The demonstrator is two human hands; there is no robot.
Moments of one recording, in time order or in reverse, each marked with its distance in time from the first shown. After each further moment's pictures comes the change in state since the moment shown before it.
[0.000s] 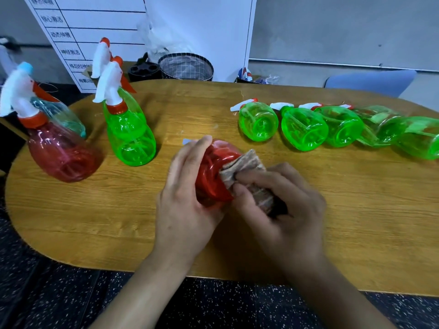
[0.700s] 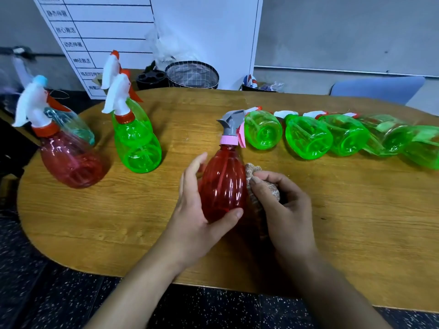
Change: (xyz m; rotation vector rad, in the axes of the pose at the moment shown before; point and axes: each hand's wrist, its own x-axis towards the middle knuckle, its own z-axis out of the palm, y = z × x) left_hand -0.006 -0.024 0.001 -0.258 -0.285 -0.199; right_hand -0.001 0.034 0.020 0.545 0.059 0.677
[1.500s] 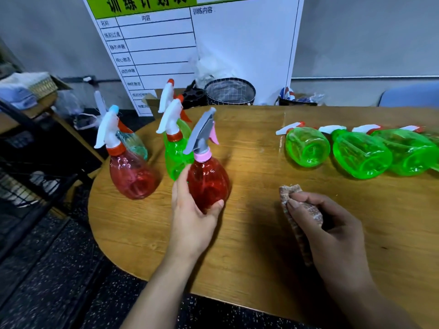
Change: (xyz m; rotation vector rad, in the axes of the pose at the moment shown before) left_hand 0.019 -0.041 -0.051 0.150 0.446 -0.192; right_hand -0.003 -0.004 0.006 -0.112 -0.040 -0.021
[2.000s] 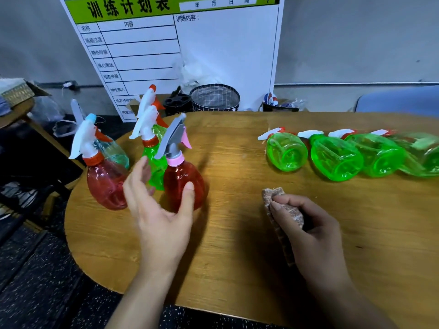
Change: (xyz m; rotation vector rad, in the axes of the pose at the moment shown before) left_hand -0.005 0.037 -0.014 0.021 0.288 0.234; right_hand 0.005 -0.001 -0.005 0.006 0.018 -0.021
